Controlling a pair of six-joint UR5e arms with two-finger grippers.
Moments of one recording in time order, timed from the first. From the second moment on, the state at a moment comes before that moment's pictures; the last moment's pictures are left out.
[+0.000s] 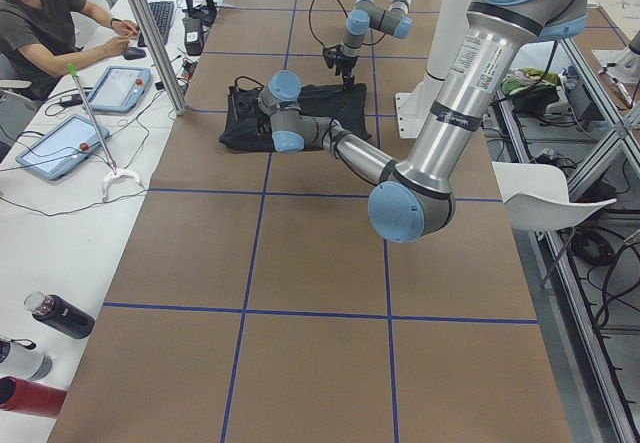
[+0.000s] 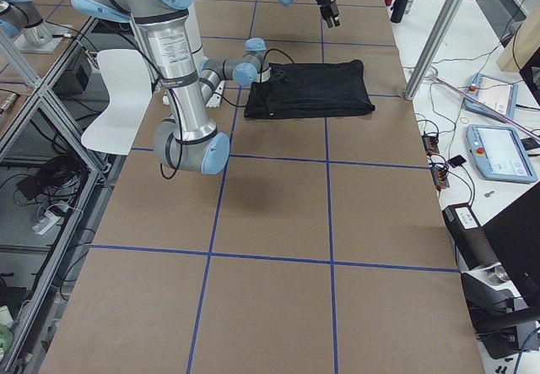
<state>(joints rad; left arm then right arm) -0.88 -2.01 -1.55 -2.48 -1.95 -1.59 0.34 -1.11 1.83 -1.64 1.60 0.95</state>
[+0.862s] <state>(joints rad) -0.87 -2.01 -1.55 -2.48 -1.95 -1.59 0.39 -1.14 1.82 -1.64 1.61 0.92</state>
